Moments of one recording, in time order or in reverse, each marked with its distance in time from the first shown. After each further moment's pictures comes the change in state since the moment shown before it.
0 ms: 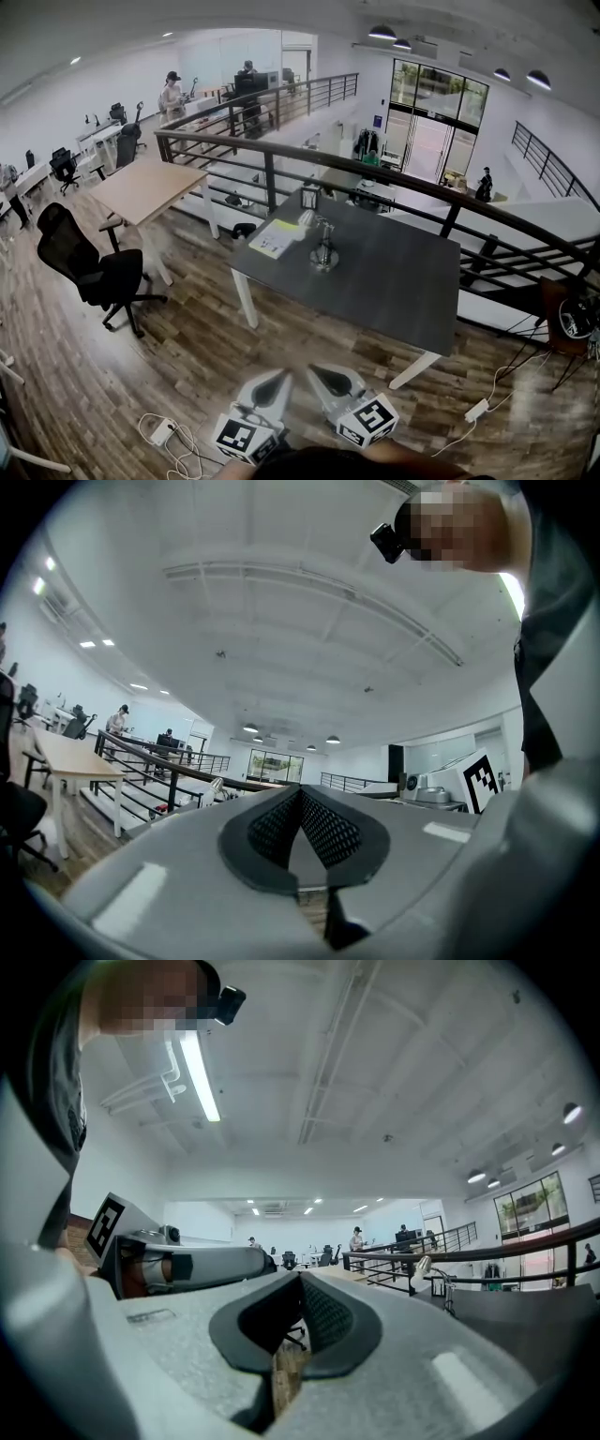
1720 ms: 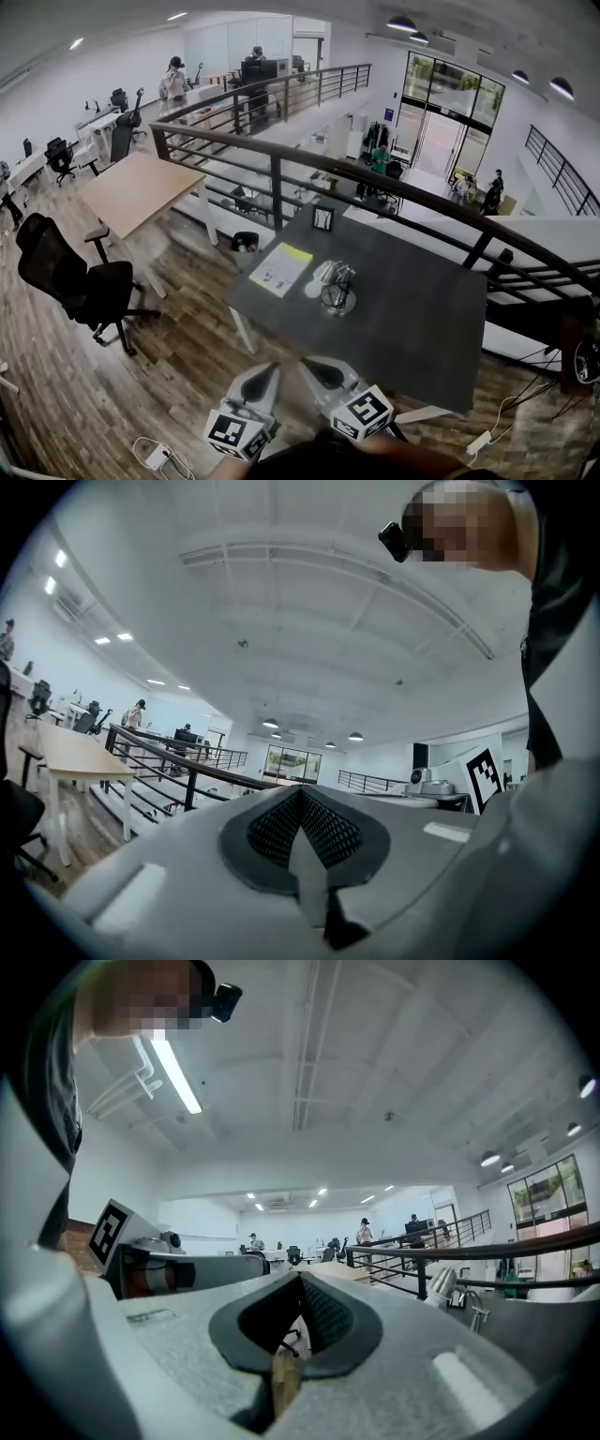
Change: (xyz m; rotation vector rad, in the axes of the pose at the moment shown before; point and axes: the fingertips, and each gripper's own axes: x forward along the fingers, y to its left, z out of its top) left arm 0.192 0.222 0.008 -0.040 0.012 0.102; right arm 0.229 -0.183 -0.005 0.028 0.049 0.077
